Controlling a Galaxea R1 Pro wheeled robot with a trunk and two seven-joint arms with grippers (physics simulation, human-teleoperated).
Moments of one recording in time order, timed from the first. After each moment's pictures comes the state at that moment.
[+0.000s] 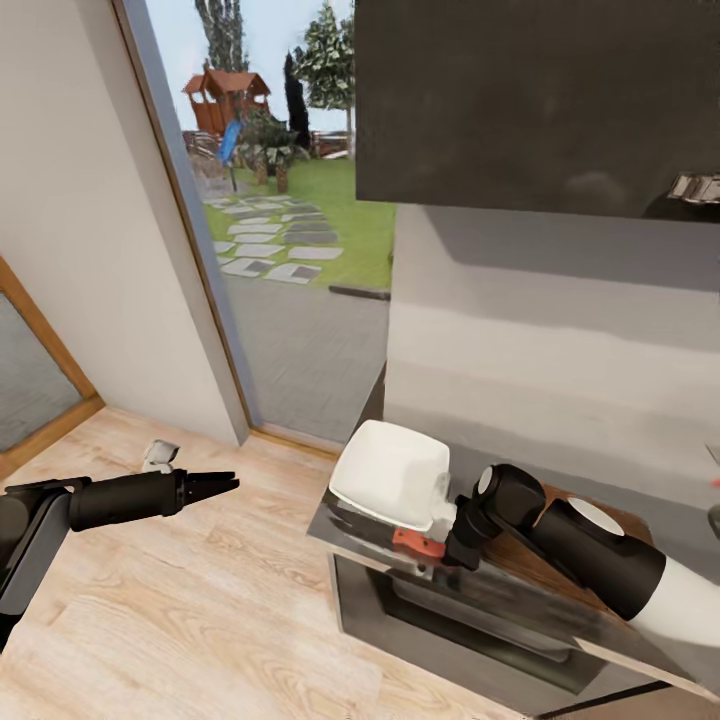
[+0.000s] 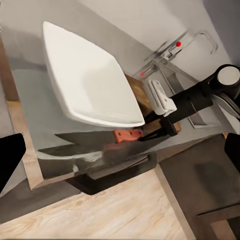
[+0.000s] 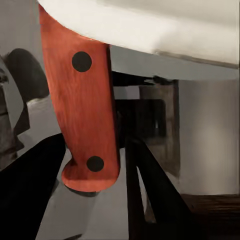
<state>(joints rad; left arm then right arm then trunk) -0.49 0.42 0.08 -1.48 0.45 0.98 -1.16 -0.85 -0.41 0.90 -1.42 0.33 1.04 1.00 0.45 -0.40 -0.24</state>
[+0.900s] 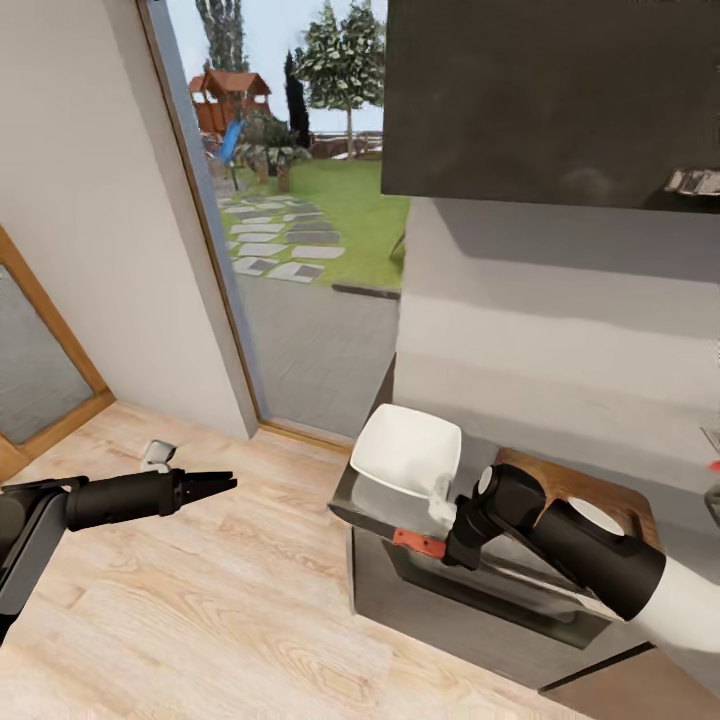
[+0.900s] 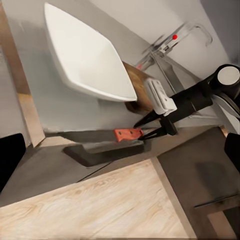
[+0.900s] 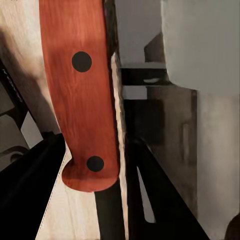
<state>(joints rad) -0.49 0.43 0.08 -1.48 0.46 0.98 -1.16 -0.85 -0.41 0.90 -1.42 0.33 1.04 1.00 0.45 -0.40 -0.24</state>
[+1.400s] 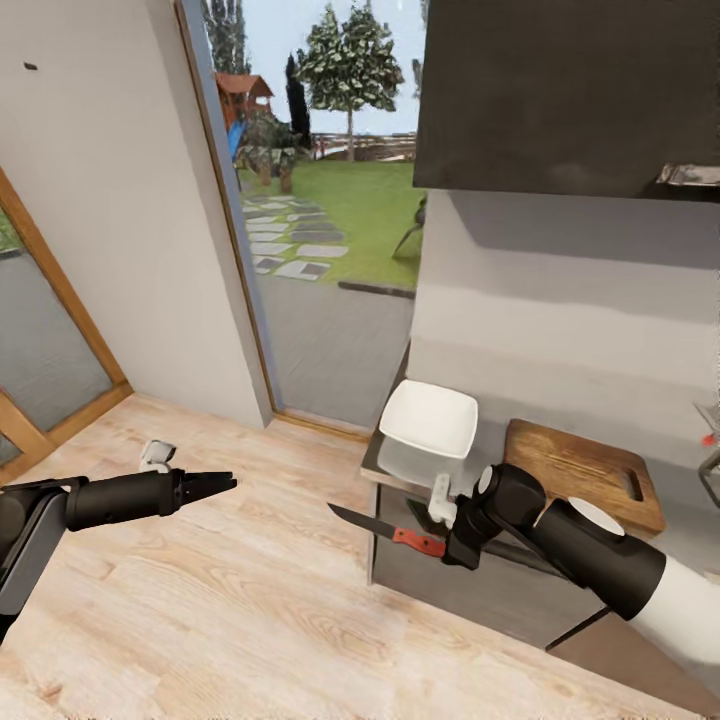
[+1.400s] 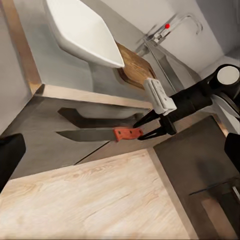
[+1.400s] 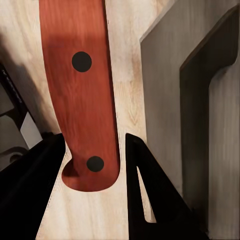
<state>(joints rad) -0.49 0.43 0.08 -1.48 0.46 0.98 -1.16 -0.85 -0.41 0.90 -1.42 0.33 1.04 1.00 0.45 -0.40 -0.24</state>
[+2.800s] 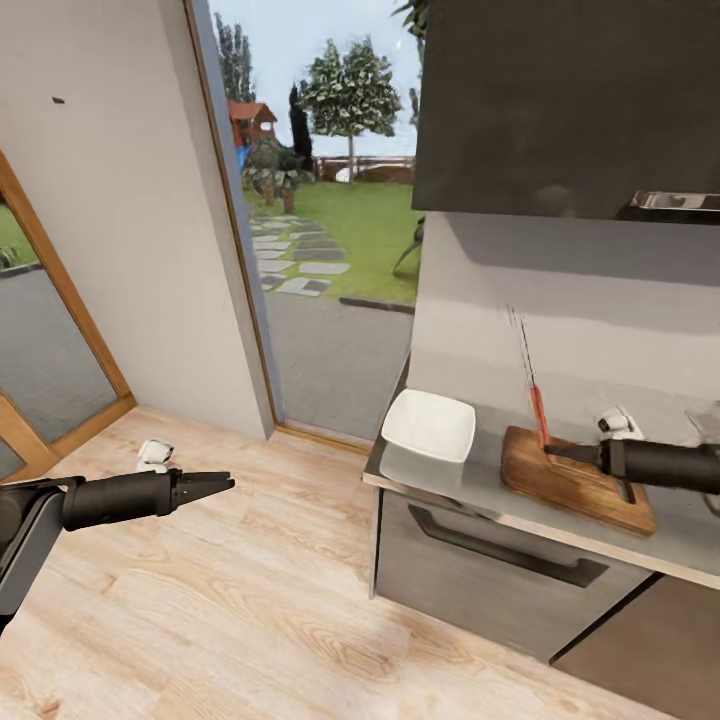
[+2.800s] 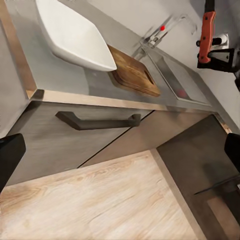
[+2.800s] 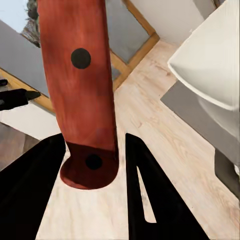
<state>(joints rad) -0.49 0.44 0.08 -1.48 0.46 0.98 -1.16 -0.67 -0.62 -0.09 -1.19 -0.39 0.98 1.35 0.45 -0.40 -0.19</state>
